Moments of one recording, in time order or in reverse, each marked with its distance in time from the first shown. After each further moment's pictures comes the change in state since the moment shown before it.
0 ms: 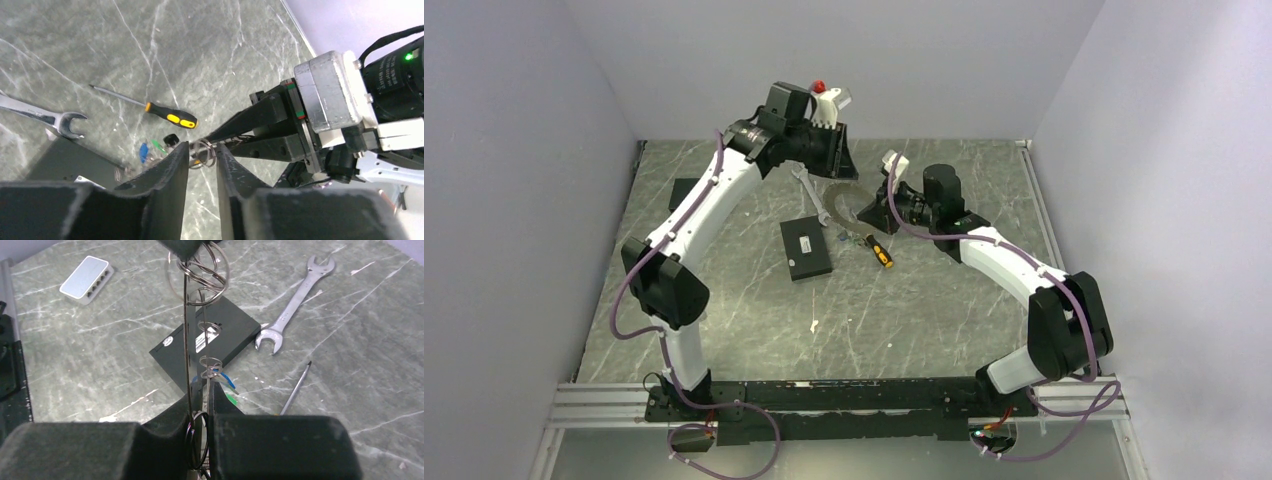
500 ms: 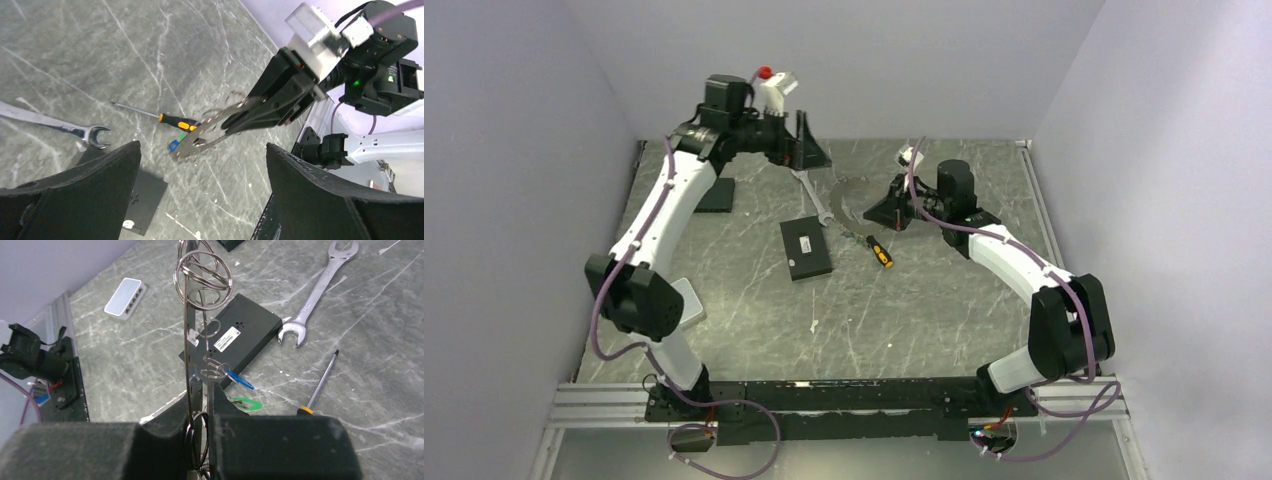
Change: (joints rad) left arm 0.200 -0.106 -0.130 0.128 0.262 0.059; right arm -0.074 -0.006 0.001 -0.006 -0.130 0.174
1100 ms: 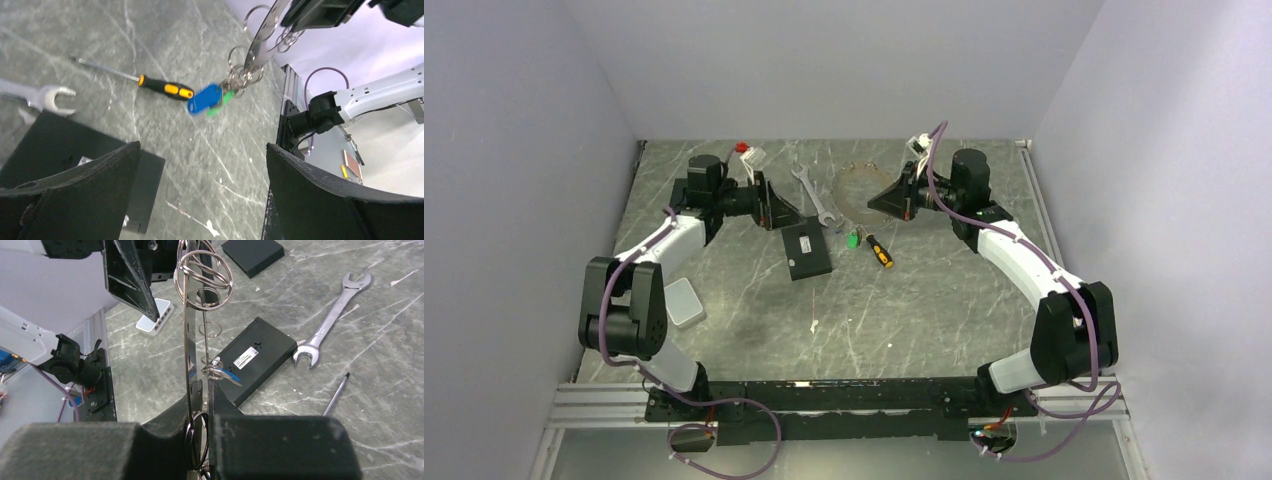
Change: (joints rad) left arm 0.203 -0.180 -0.871 0.772 0.390 -0.098; right arm -0.066 -0.032 0.052 0.033 -0.130 0.116
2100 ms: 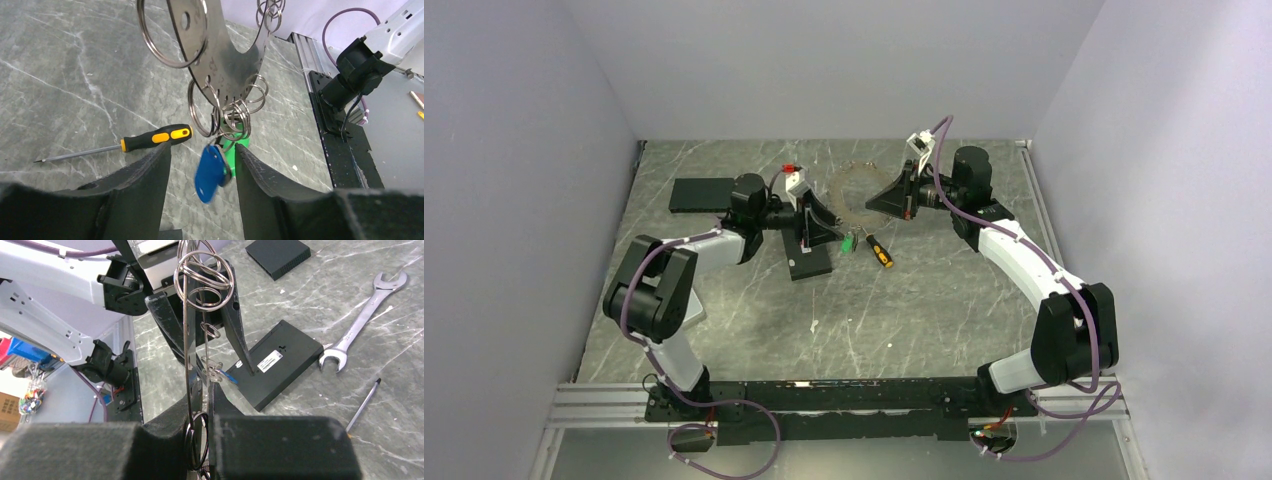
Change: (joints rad) left arm -0.233 0.140 -0.122 0.621 0.000 0.094; right arm -0.001 -0.004 0.015 0.016 -0.077 0.098
